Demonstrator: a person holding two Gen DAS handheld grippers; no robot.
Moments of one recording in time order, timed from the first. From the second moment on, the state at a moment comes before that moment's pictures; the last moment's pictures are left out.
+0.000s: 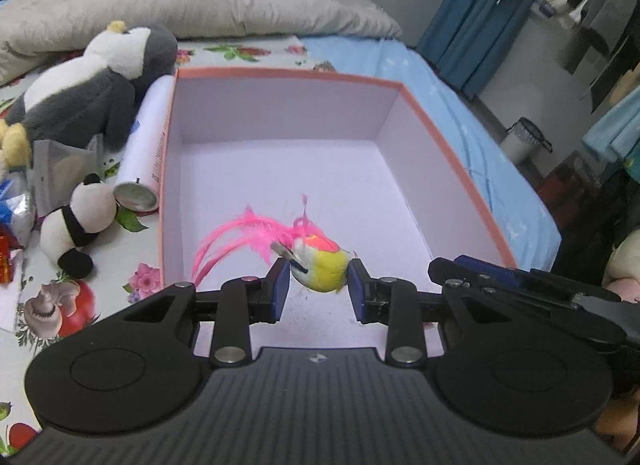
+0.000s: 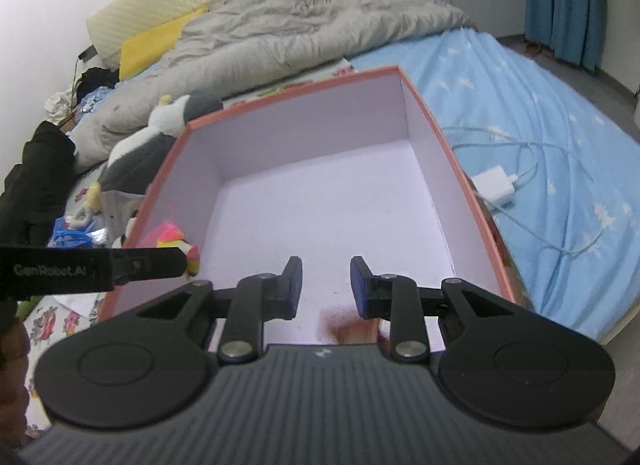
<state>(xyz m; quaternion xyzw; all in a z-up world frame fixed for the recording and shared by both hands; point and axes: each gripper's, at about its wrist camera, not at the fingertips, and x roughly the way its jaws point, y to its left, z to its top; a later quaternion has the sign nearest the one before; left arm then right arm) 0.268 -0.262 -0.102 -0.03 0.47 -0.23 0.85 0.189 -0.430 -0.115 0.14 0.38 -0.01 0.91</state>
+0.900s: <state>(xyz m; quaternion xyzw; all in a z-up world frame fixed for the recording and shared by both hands) 0.194 -0.222 -0.033 -0.03 0.40 -0.23 0.89 0.116 -0.394 -0.057 0.13 0.32 0.00 0.94</state>
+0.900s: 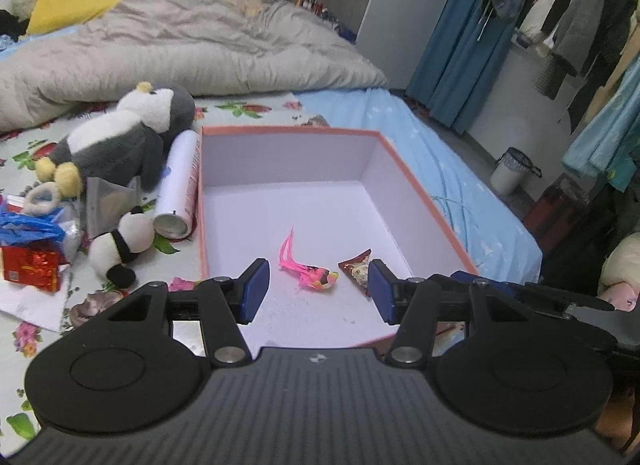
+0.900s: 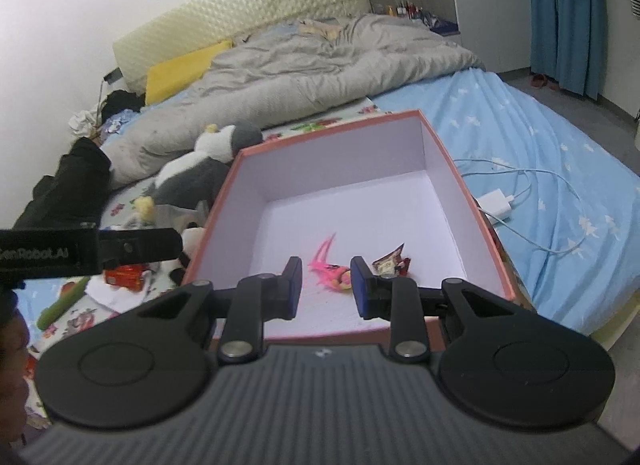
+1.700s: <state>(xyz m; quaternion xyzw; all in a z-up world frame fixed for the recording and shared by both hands) 0.068 -0.121 0.008 -0.06 0.35 -0.20 0.91 0.033 -0.321 -0.034 0.11 0.28 0.04 0.95</state>
